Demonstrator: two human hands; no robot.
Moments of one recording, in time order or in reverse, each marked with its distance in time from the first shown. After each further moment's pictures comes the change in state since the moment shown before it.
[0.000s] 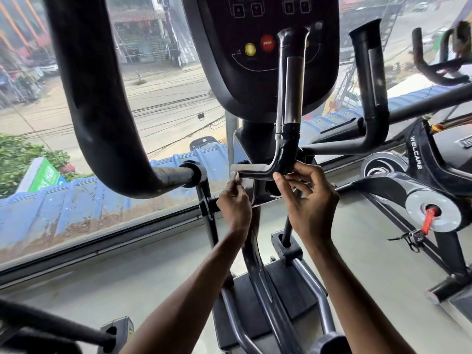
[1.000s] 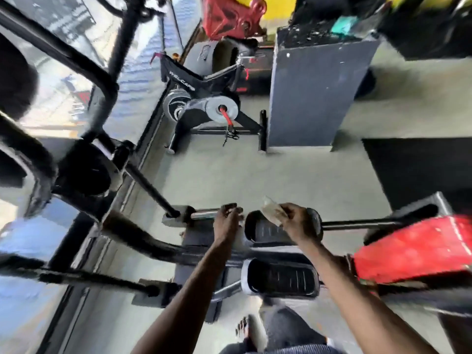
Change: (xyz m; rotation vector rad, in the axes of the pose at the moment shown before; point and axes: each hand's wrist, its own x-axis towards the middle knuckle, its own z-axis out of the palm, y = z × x) left_hand -0.252 -0.105 0.010 0.396 -1.306 -0.454; right_hand -0.314 0.003 -0.223 -0.492 0.561 0.991
